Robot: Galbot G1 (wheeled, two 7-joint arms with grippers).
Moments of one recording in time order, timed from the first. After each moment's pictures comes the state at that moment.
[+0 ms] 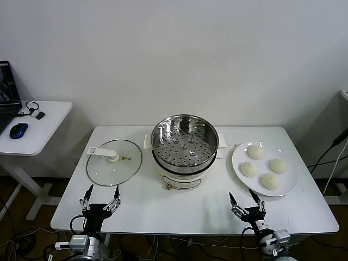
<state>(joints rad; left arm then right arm) 1.69 -1.51 -0.60 -2.05 0.00 0.00 0.00 -1.61 1.02 0.43 1.83 0.51 0.14 0.04</state>
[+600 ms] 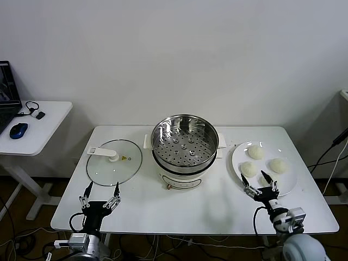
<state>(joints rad) 1.68 -1.50 -0.59 -2.06 -0.01 0.00 0.00 -1.46 0.88 0.55 1.79 0.60 0.01 -0.02</state>
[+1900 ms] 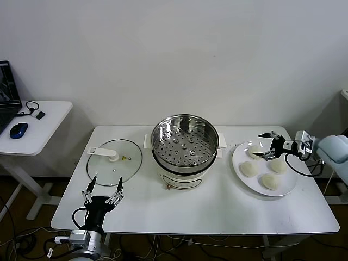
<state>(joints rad) 1.67 -1.49 -0.58 -2.09 -0.03 0.00 0.01 -0.09 0.51 -0.65 1.07 0.39 0.07 -0.89</state>
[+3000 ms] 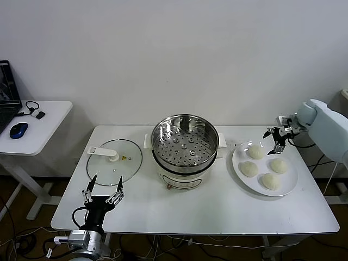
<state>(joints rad) 1.68 -1.49 -0.57 -2.10 -0.03 0.01 0.01 0.18 0.91 -0.94 0.45 0.03 0.26 -1.05</state>
